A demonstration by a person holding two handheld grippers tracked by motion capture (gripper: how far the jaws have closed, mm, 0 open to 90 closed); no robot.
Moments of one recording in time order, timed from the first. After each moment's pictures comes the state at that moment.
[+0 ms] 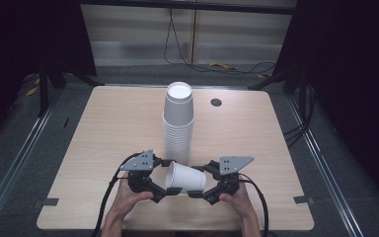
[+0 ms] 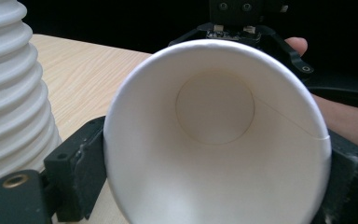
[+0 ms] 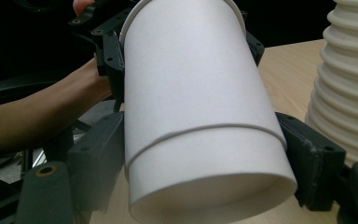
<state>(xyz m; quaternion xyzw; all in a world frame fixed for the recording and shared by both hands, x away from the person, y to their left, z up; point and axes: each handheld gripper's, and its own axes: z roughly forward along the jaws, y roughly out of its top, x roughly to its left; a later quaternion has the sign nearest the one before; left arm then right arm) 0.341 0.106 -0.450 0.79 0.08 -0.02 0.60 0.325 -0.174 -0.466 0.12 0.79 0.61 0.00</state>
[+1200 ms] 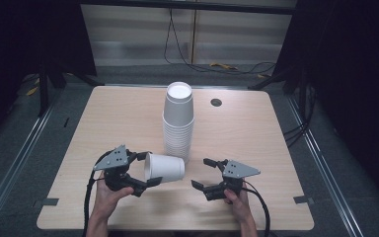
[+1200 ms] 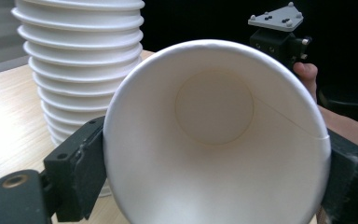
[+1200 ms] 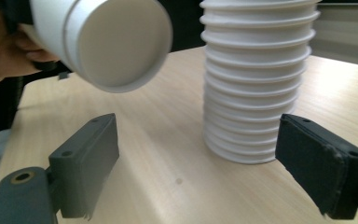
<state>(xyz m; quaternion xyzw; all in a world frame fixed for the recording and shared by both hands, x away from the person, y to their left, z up) 0.336 0.162 -0.434 0.77 0.17 0.05 0.61 0.315 -0.185 -0.490 0.25 0.75 0.60 0.16</state>
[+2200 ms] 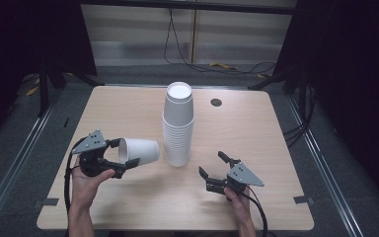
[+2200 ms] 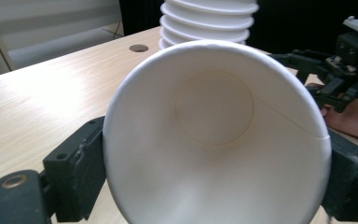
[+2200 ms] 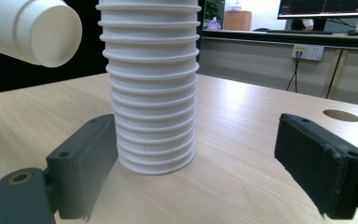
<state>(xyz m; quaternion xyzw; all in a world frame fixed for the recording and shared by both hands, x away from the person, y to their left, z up) 0.362 0.213 -0.410 0.78 0.26 0.12 0.55 0.311 -0.191 -0.503 0.34 0.66 0.58 0.32</state>
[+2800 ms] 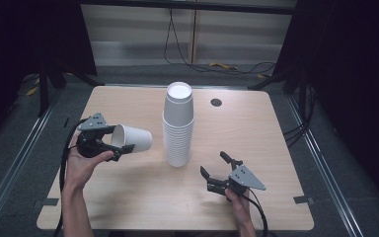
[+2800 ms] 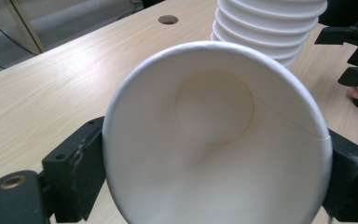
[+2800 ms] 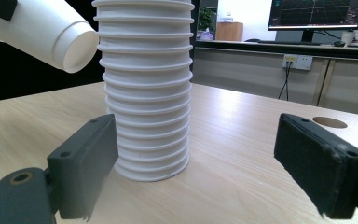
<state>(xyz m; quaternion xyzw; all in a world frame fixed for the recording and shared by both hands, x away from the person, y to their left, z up) 0.402 0.217 -0.388 0.83 0.28 0.13 0.46 0.306 -0.192 -0.505 0.34 0.65 0.59 0.33</state>
